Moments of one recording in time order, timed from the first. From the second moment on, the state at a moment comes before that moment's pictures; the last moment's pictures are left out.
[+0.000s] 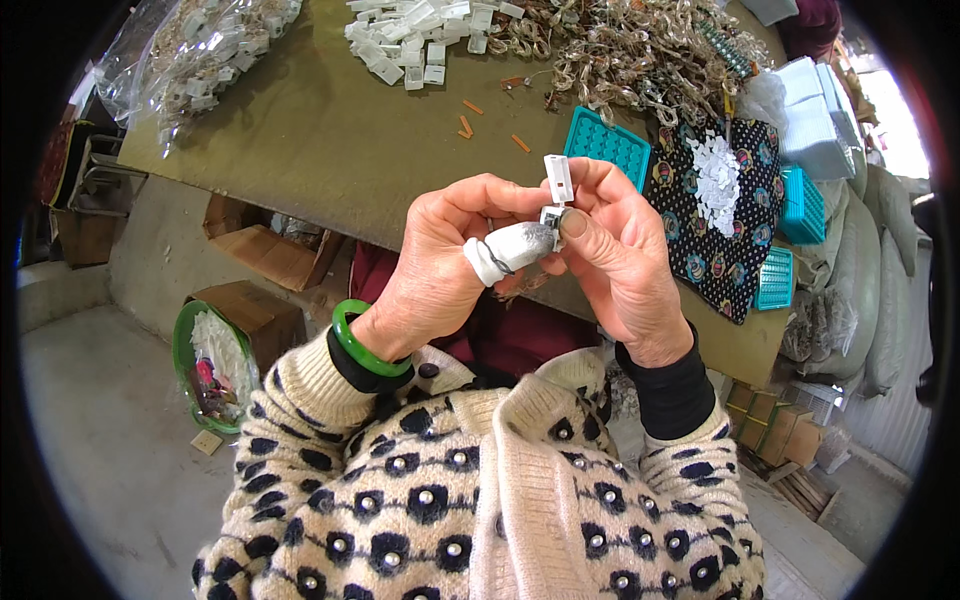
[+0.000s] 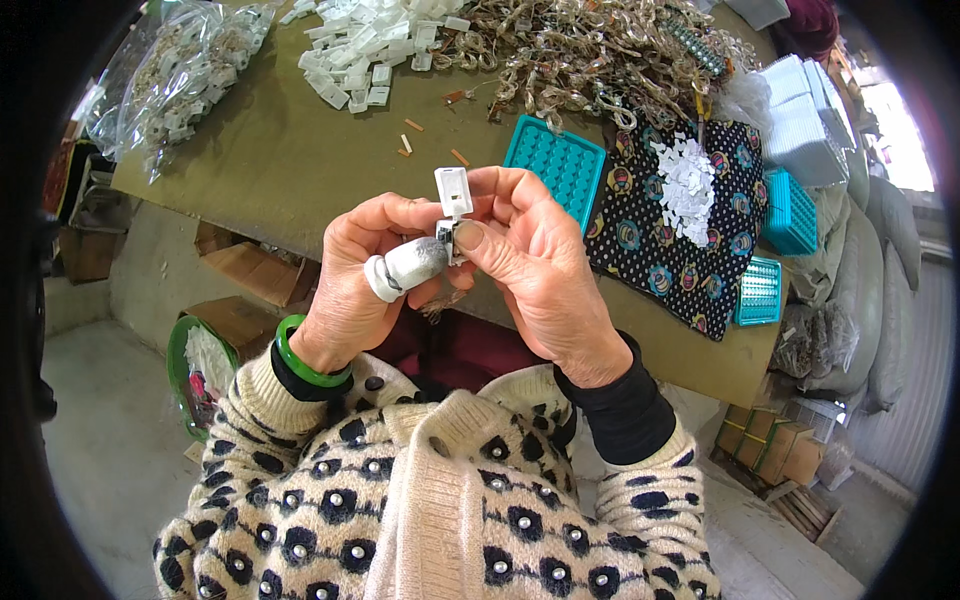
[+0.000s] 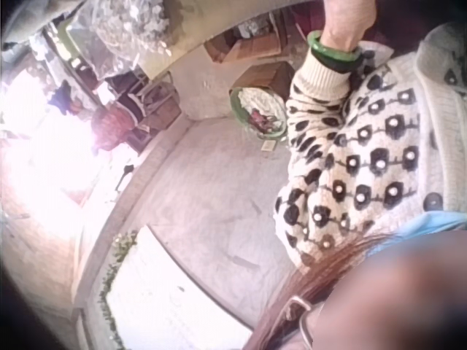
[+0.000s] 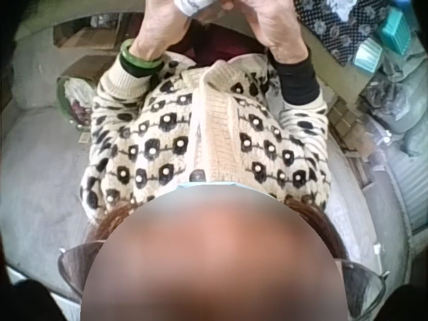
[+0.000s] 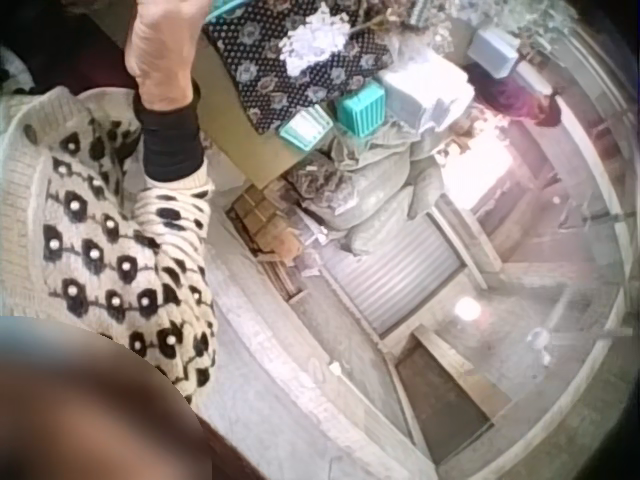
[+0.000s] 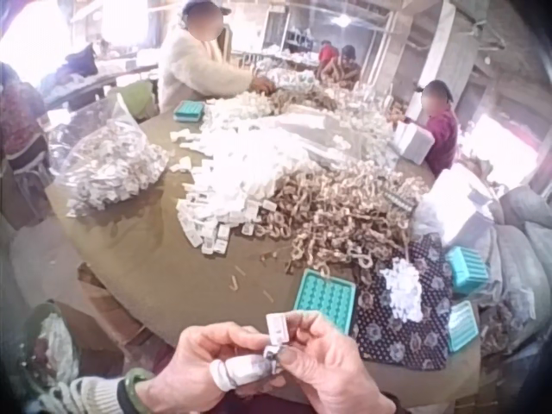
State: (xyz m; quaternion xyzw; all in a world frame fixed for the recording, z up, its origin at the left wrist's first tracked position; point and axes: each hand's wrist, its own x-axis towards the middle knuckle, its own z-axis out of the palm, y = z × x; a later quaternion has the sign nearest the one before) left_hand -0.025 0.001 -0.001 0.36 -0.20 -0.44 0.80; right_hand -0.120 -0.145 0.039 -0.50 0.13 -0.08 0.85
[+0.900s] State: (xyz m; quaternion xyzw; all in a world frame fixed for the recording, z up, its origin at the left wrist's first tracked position) left_hand -0.030 0.016 -0.009 0.20 -0.14 -0.48 0.84; right_hand -0.101 -0.125 0.031 -0.82 -0.06 -0.41 0.38
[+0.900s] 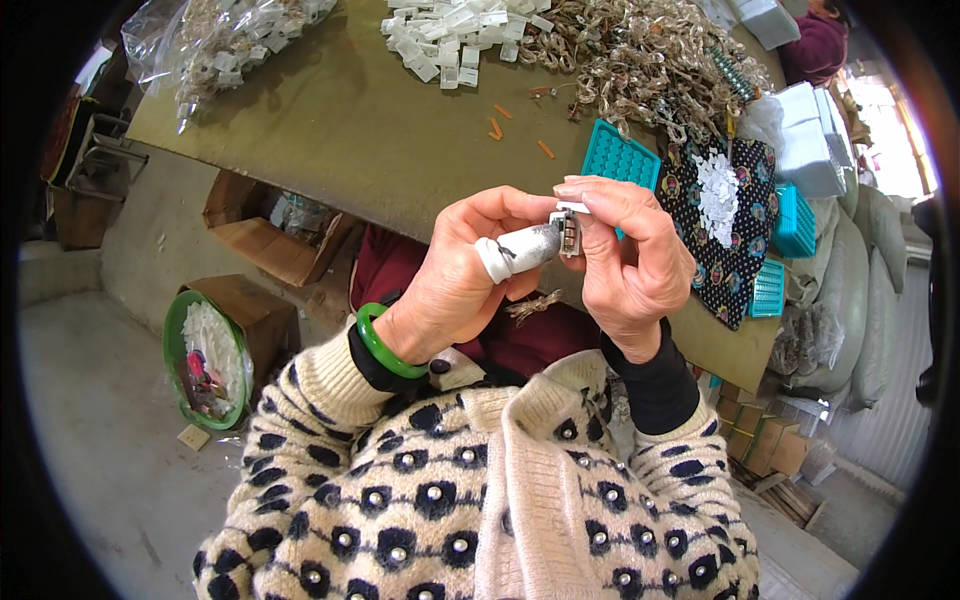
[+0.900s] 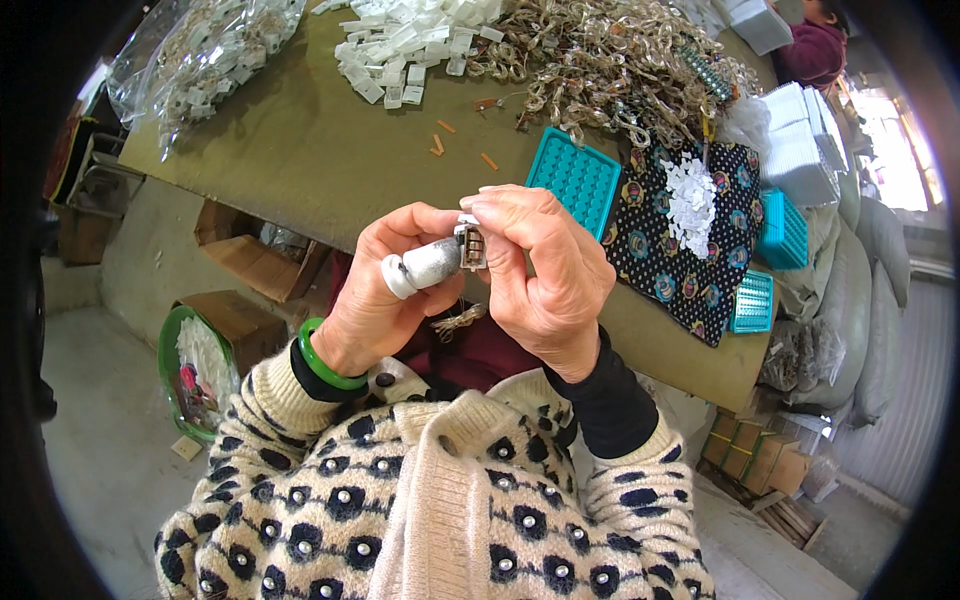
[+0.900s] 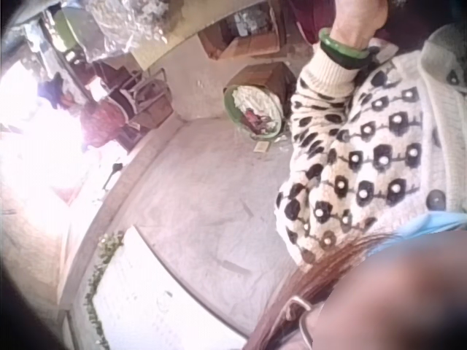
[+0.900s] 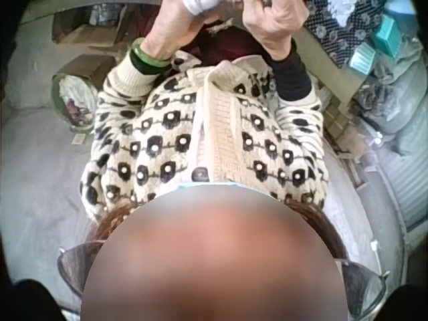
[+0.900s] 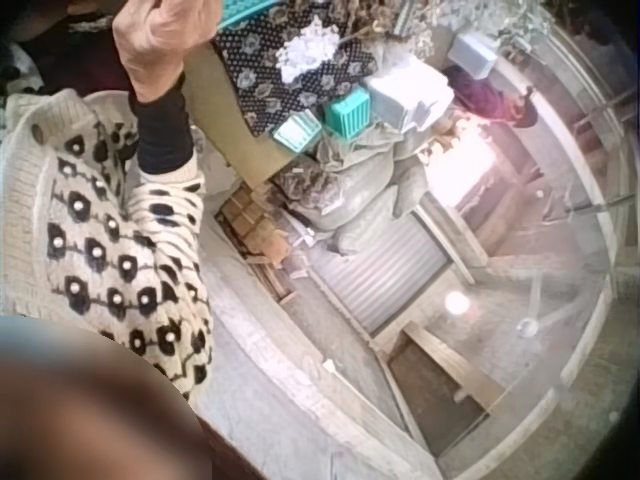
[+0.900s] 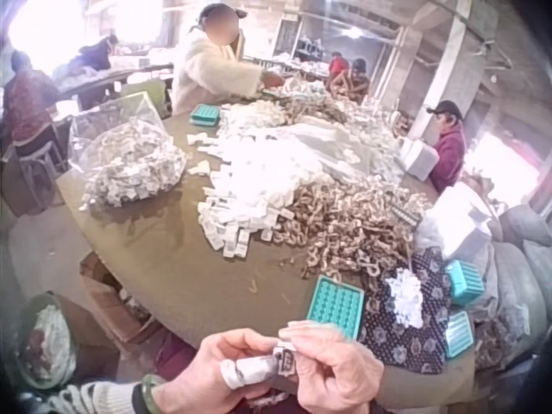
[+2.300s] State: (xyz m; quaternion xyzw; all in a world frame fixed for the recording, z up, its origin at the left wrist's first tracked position) left_hand -0.029 -0.001 -0.017 0.20 -0.06 -0.56 0.80; right_hand -0.124 -0.335 -0.022 -0.95 0.18 -0.25 -0.02
